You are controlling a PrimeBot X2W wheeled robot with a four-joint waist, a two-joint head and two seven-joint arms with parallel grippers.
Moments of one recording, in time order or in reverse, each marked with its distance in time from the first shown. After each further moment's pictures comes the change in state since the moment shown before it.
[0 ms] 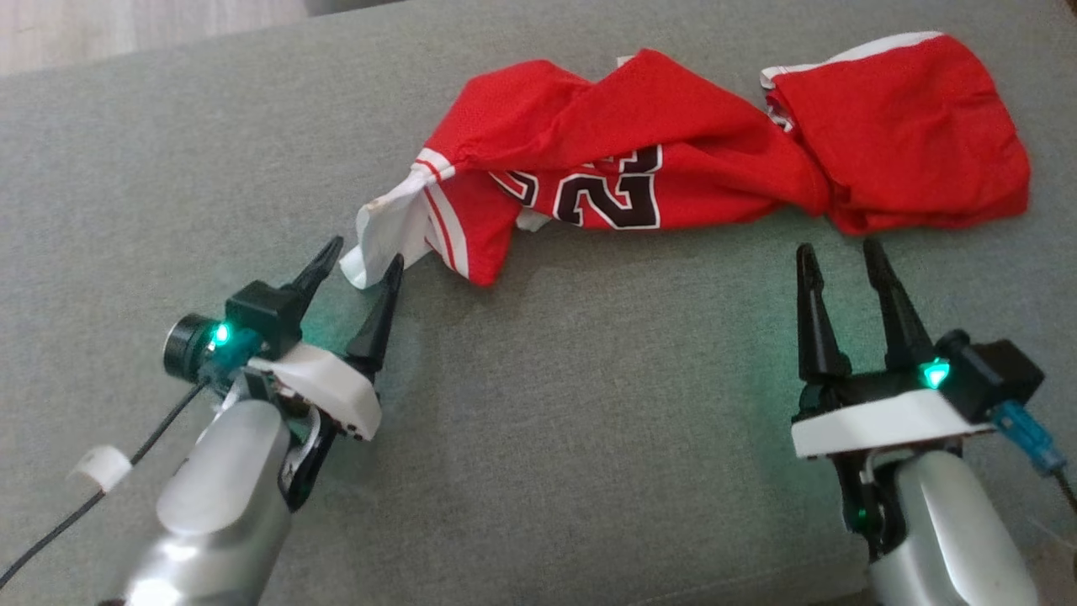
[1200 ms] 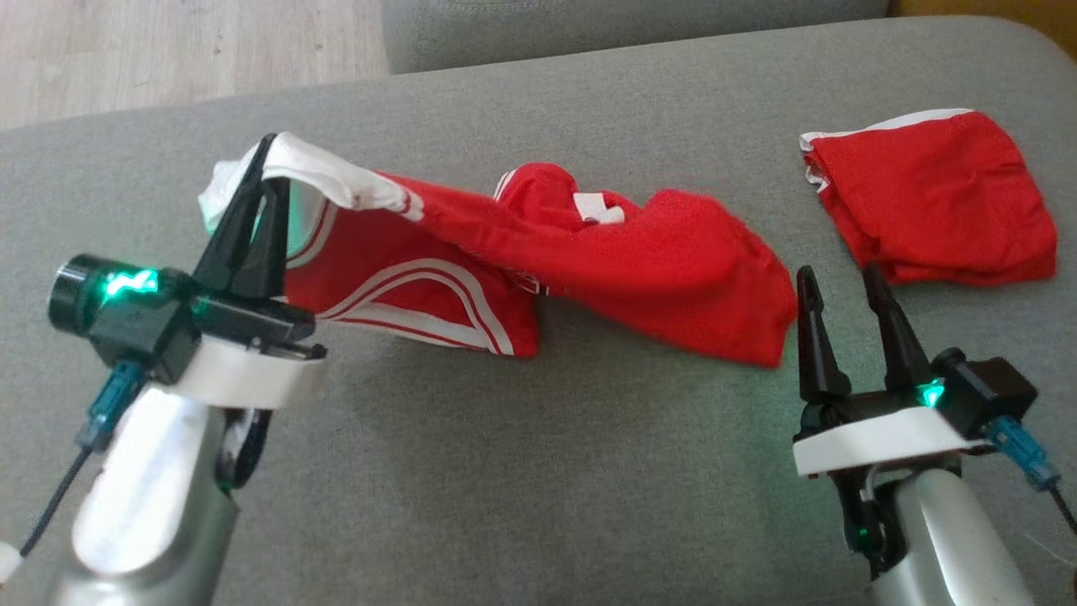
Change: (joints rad) left arm 0.118 0.047 0.216 -0.467 0.127 0.060 -0.116; right arm 0.022 0.000 -0.011 0.025 0.000 0.000 0.000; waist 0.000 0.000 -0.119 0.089
